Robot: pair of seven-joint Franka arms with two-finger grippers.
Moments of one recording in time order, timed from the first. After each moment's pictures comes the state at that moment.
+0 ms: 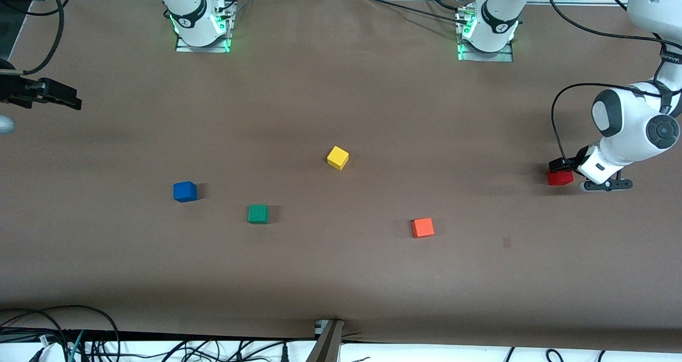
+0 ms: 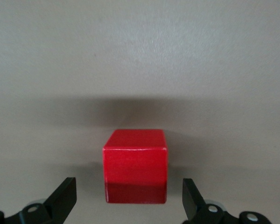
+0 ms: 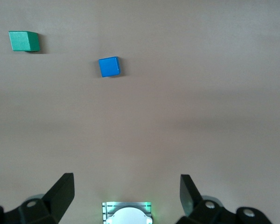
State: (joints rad) left arm 0.33 0.42 -0.04 -2.12 0.12 2.46 0.14; right arm 0.04 0.18 -0.07 -1.35 -0.03 1.34 -0.03
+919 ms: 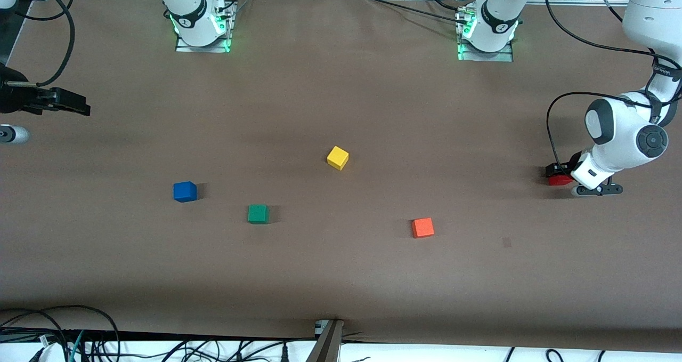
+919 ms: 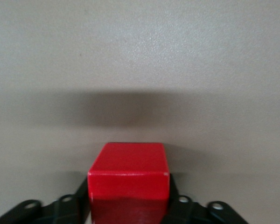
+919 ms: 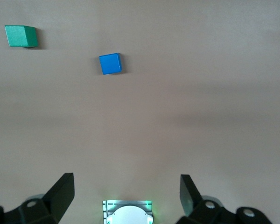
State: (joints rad) left arm 0.34 0.49 -0.05 -2.09 0.12 2.48 0.14; right arm 0.04 0.20 -0.07 -1.35 -0.03 1.34 -0.03
